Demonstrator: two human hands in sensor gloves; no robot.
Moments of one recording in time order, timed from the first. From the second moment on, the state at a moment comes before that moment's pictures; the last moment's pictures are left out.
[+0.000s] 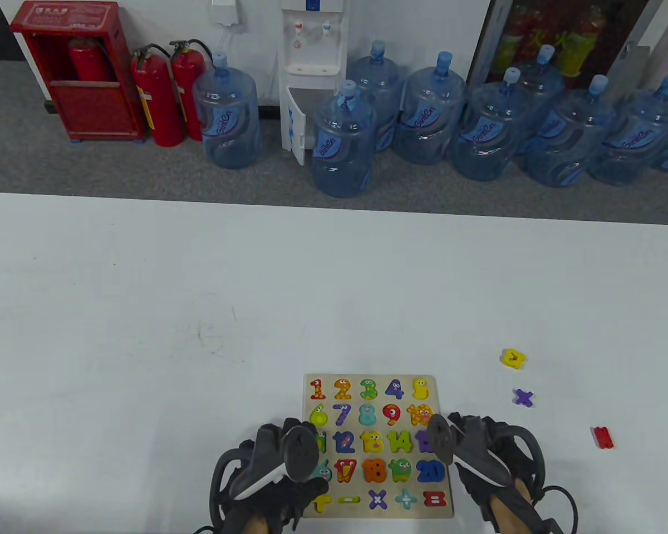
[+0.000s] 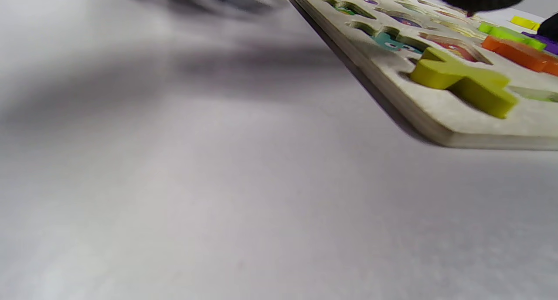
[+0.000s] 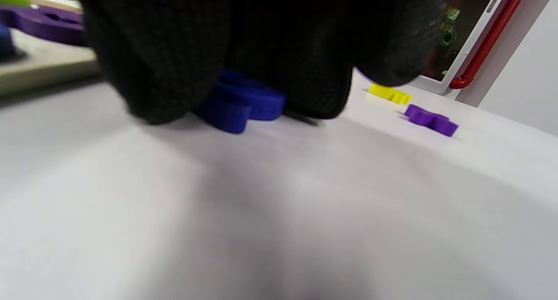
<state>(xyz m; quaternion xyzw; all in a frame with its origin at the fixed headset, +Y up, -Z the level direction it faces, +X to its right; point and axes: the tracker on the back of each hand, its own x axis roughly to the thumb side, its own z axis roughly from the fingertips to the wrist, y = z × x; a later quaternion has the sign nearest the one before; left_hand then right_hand) -0.094 -0.748 -0.200 -0.24 -0.08 0.08 0.96 0.198 -0.743 -0.248 -0.05 -0.06 -0.99 0.15</state>
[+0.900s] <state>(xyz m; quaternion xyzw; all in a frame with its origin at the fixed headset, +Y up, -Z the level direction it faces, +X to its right) -0.103 -0.749 -0.202 -0.24 -0.05 0.08 0.96 0.040 -0.717 -0.238 -0.26 -0.02 -0.96 0.06</state>
